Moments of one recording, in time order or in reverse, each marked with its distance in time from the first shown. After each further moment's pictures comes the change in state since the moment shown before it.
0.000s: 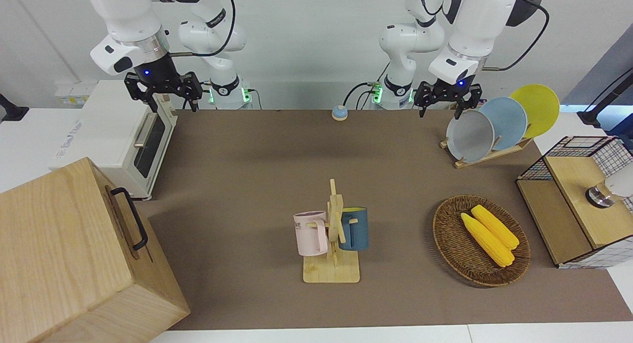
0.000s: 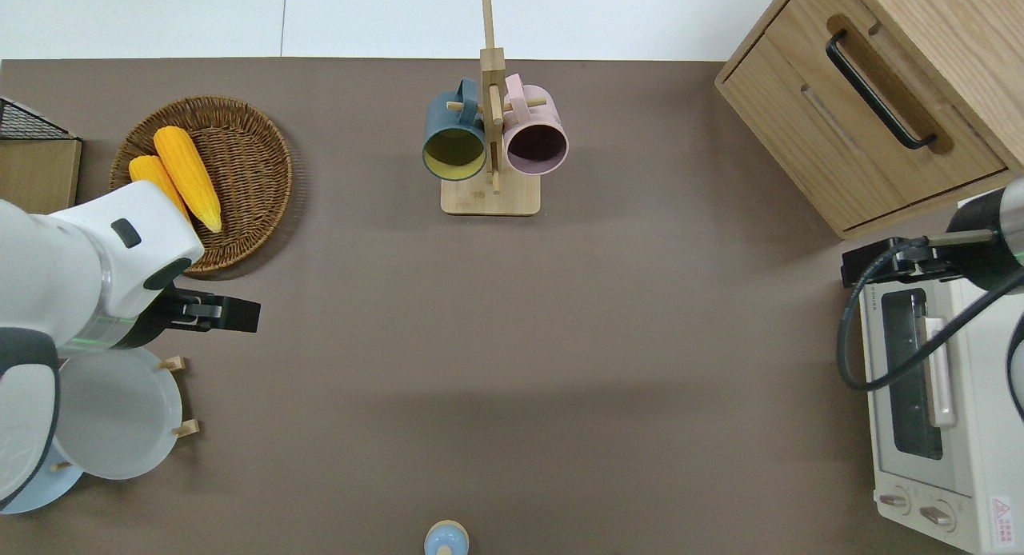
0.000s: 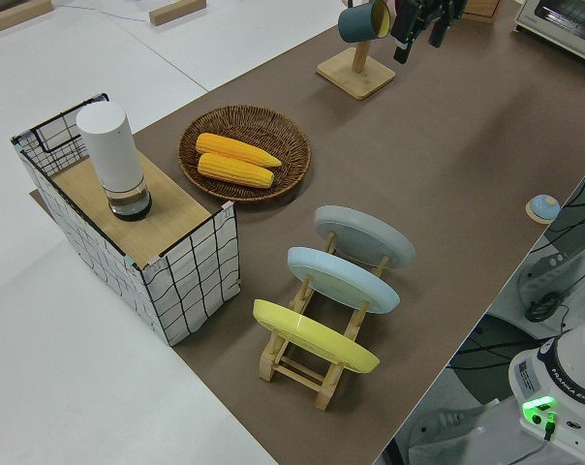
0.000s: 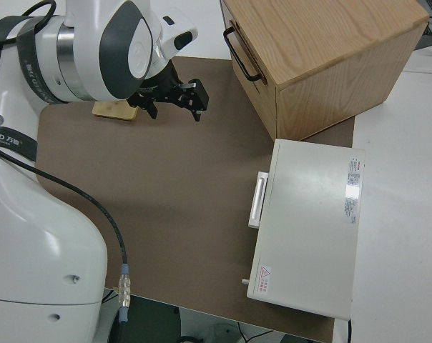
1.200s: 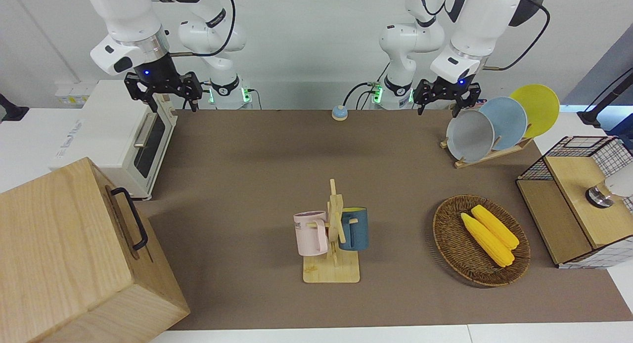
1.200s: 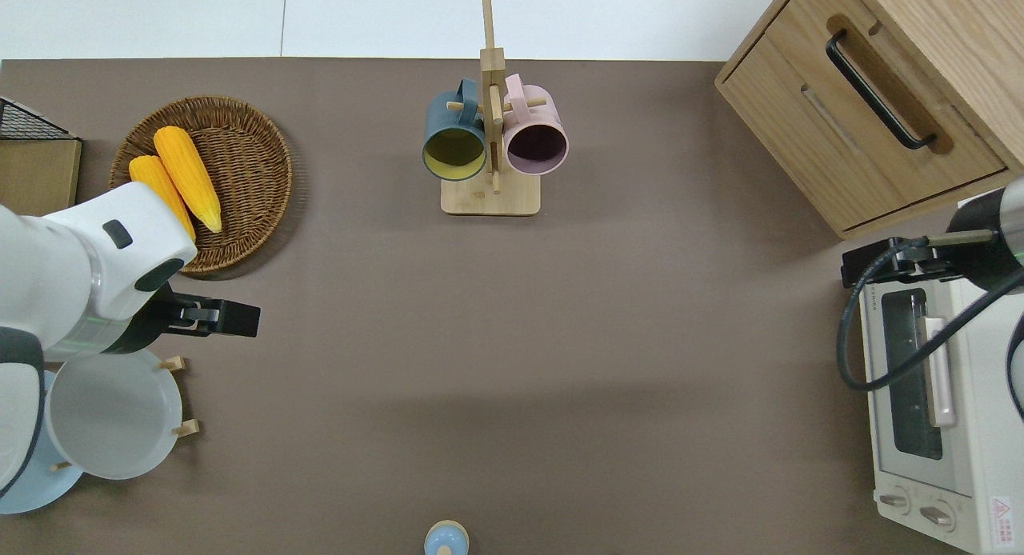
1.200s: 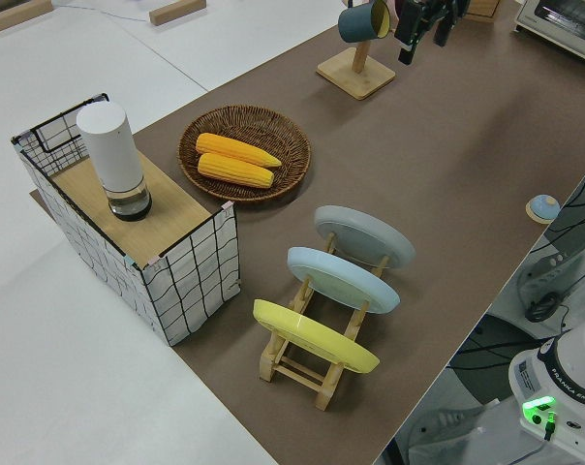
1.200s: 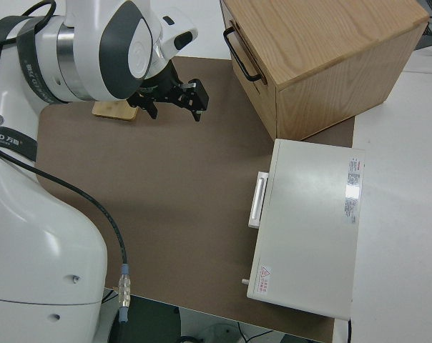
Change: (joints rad) left arm 0.001 -0.001 0.010 0.006 -0.038 -0.027 0.001; right arm 0.000 0.000 0.000 0.000 0.000 0.000 0.000
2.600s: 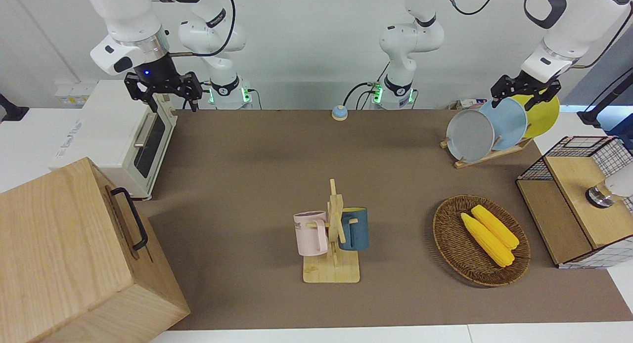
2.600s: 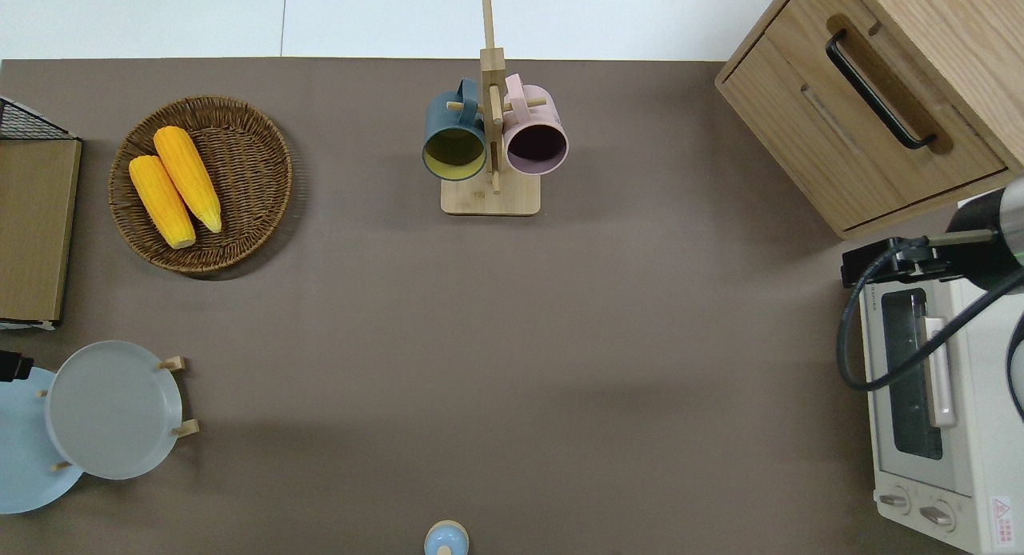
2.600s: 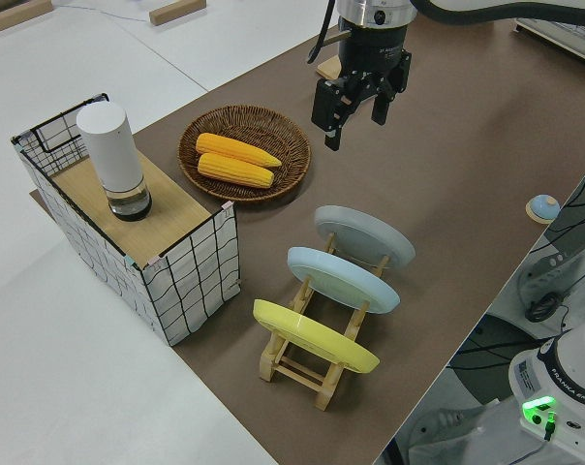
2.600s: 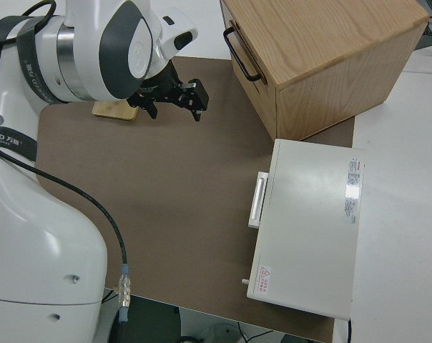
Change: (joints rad) left arm 0.055 -0.002 0.344 -0.028 0.087 -0.054 0.426; right arm 0.000 0.000 0.000 0.000 0.000 0.000 0.000
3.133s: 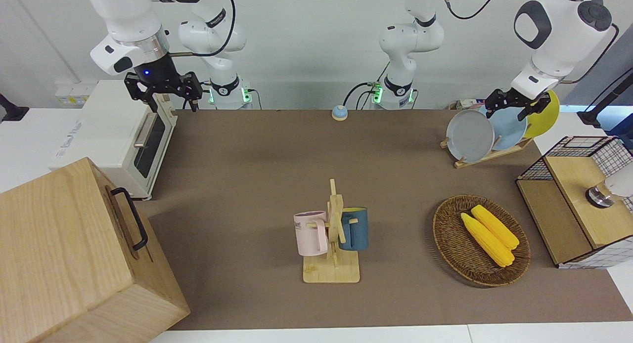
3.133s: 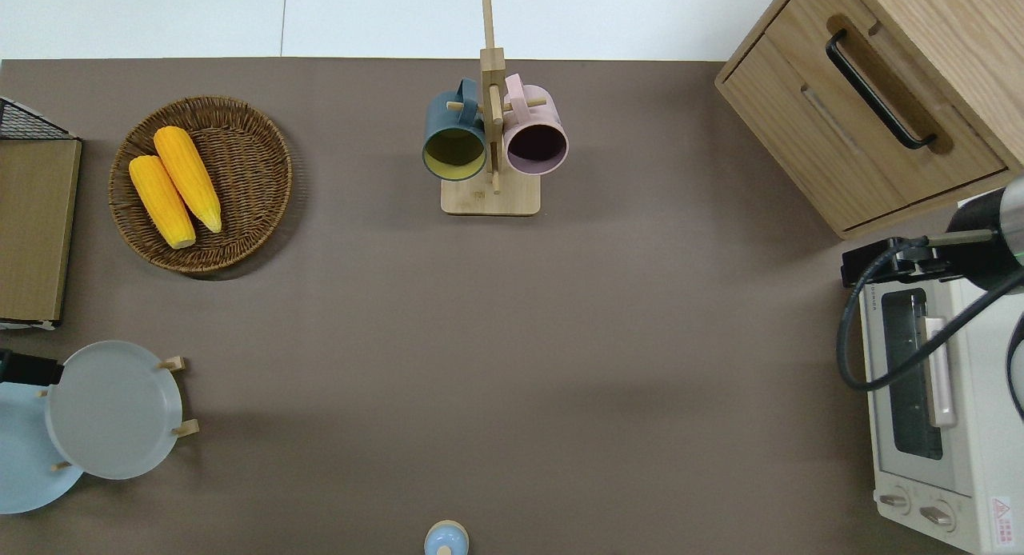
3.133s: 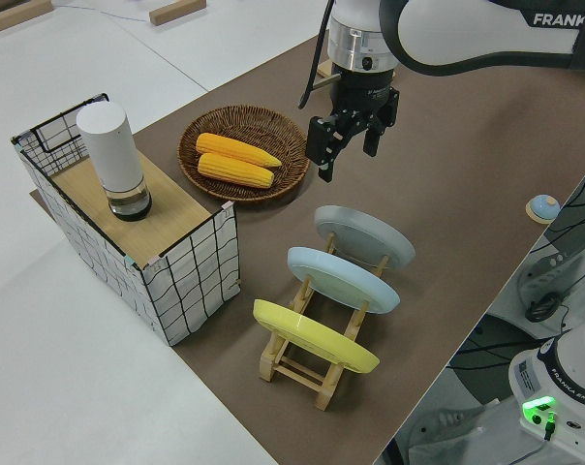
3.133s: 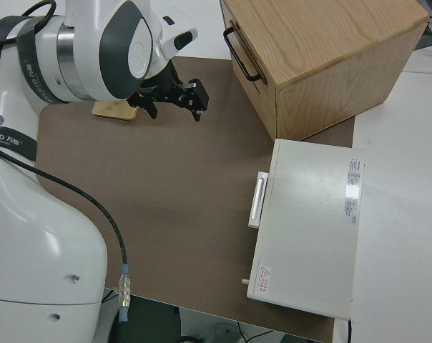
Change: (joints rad) left arm 0.013 -0.009 0.001 -0.146 0.029 0.128 0.001; right arm 0.000 0.000 0.000 0.000 0.000 0.000 0.000
